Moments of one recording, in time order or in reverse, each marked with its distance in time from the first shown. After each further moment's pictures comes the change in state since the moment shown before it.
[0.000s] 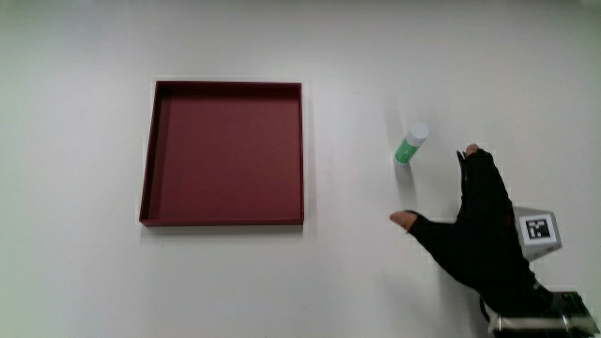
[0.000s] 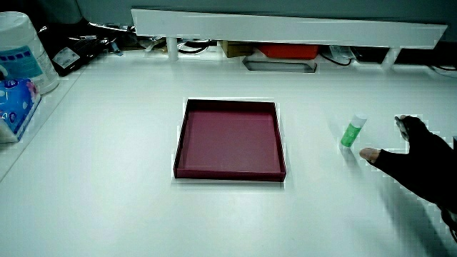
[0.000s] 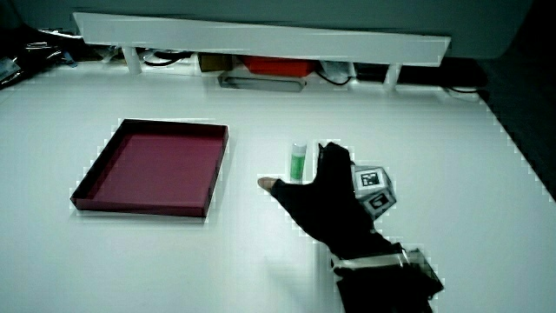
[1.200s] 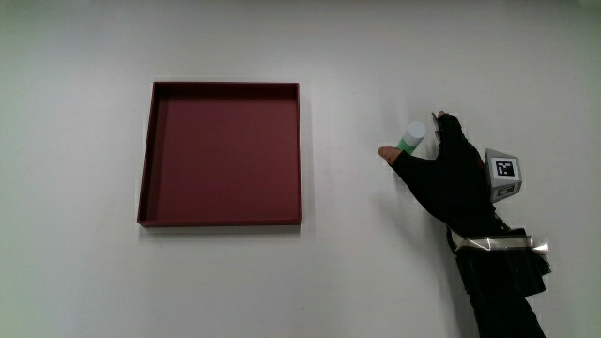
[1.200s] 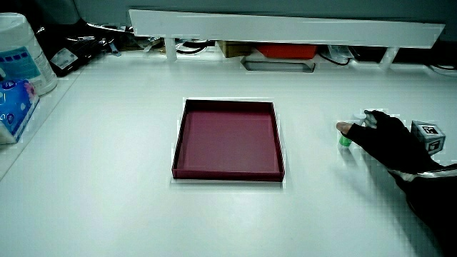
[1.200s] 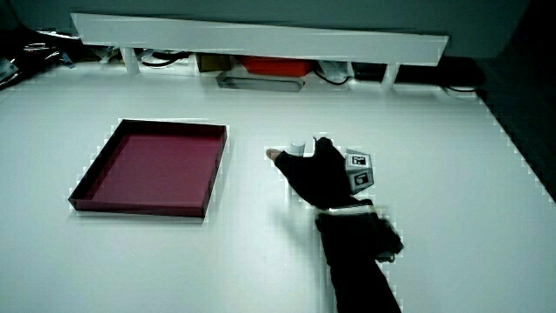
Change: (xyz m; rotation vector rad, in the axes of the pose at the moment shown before) arm 0.032 0.090 -0.026 0.042 0.371 -0.035
